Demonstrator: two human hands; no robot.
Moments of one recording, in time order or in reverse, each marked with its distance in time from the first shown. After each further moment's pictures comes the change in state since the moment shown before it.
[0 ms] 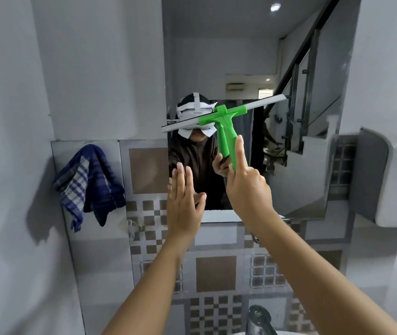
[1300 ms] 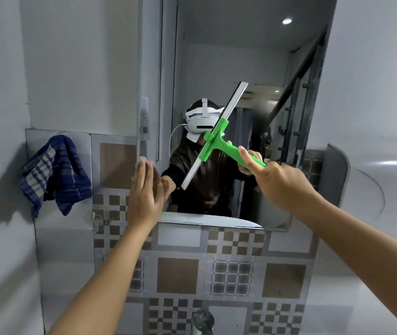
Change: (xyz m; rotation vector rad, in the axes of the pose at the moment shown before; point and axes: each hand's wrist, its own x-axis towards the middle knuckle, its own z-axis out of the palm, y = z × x) left_hand 0.015 0.009 -0.003 -0.014 0.104 -0.048; right_hand 0.050 0.136 -0.088 -0.600 -0.118 -0.570
